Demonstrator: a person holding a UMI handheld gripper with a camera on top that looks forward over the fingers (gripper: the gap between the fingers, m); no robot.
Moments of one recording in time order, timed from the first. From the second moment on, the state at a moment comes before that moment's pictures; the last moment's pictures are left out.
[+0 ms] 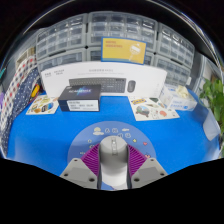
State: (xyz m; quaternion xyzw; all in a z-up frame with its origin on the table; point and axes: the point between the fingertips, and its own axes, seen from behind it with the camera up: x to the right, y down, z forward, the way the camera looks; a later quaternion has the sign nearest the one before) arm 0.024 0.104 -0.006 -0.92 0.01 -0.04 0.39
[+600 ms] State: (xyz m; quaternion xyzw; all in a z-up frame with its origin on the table) arm 0.011 0.092 0.126 -0.90 0.01 0.00 0.43
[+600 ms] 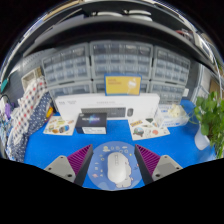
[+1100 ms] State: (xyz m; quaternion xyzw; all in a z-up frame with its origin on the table) arm -0.034 0.048 0.271 -0.86 -0.03 0.04 0.50
